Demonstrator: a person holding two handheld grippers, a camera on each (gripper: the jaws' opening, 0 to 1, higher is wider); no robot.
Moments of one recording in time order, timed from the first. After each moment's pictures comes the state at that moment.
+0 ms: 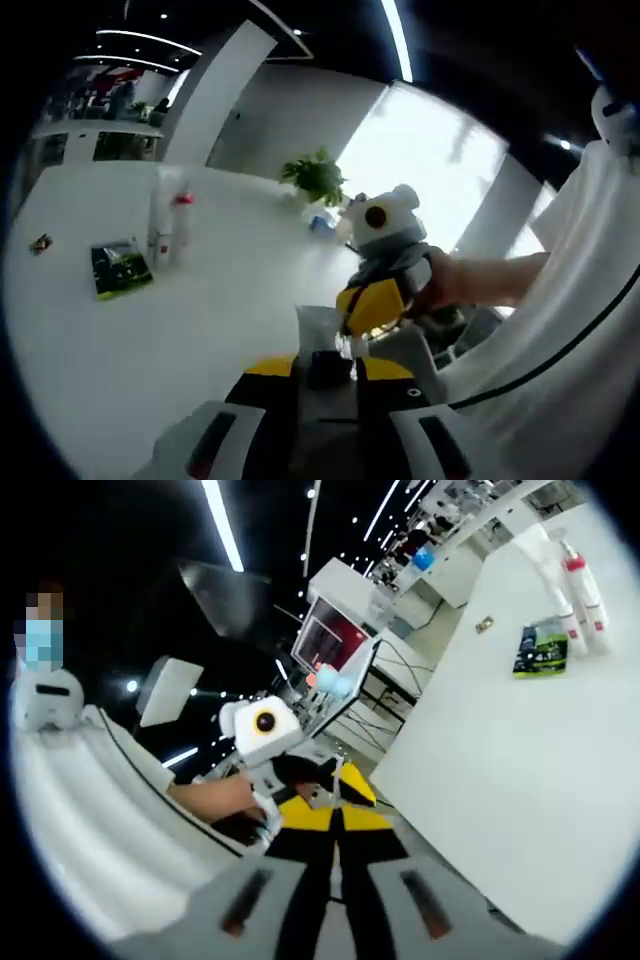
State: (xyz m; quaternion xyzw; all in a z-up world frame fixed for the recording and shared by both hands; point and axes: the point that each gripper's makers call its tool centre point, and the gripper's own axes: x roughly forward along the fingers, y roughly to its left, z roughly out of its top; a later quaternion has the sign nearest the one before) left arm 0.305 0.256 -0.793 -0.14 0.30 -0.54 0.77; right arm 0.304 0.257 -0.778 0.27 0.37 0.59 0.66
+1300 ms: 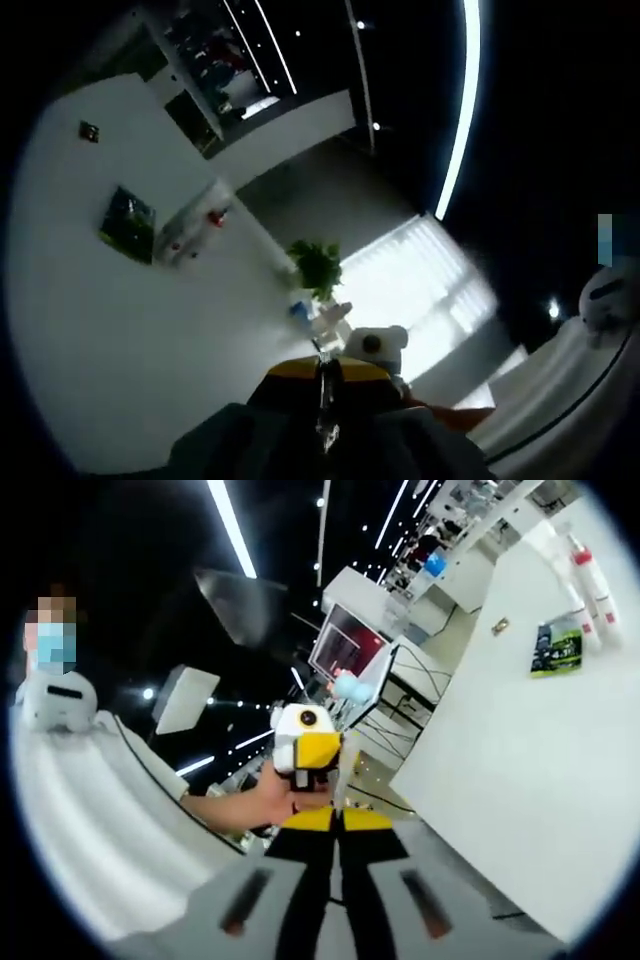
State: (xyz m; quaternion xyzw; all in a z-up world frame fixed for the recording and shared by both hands) left arm 0.342 0.284 -0.748 -0.43 0.24 -0.45 0.74; right arm 0.293 0.266 -0.767 0.31 0.35 0.61 0.65
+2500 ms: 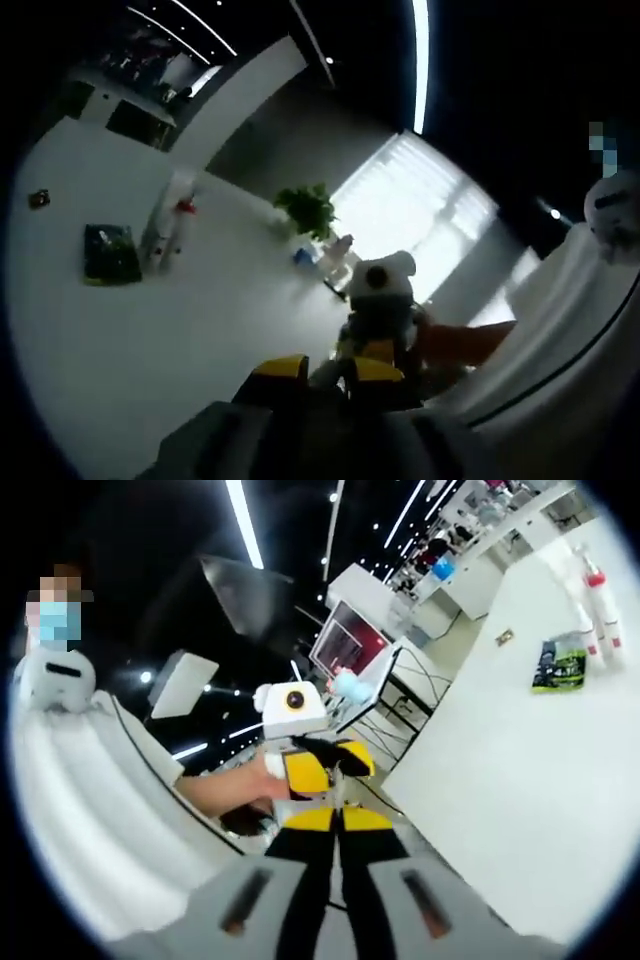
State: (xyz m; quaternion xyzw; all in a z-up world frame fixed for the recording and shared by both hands) left arm 0.321 0.268 -0.762 -0.23 0.29 -0.55 0.75; right arm 0.298 0.269 -0.765 0.27 0.34 0.61 0.66
